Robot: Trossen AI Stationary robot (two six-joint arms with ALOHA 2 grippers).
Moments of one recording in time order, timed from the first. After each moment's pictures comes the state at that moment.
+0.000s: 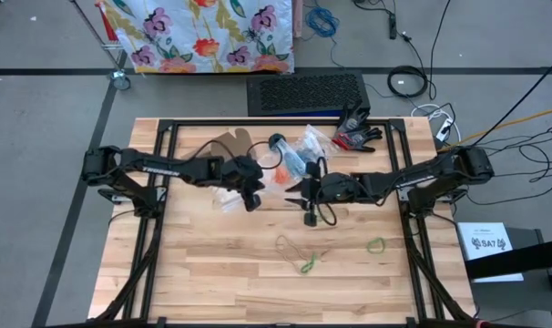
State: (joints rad) left arm 0.14 1.47 0.85 -0.17 -0.02 -0.20; right arm 0.08 1.44 0.80 0.22 0.18 0.00
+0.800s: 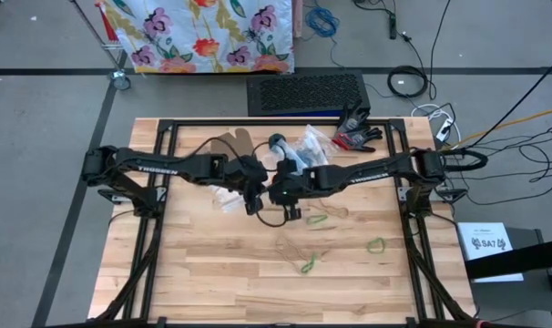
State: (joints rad) left arm 0.08 1.47 1.05 -0.41 0.01 -0.20; right arm 0.02 1.85 1.38 -0.48 0.24 -0.26
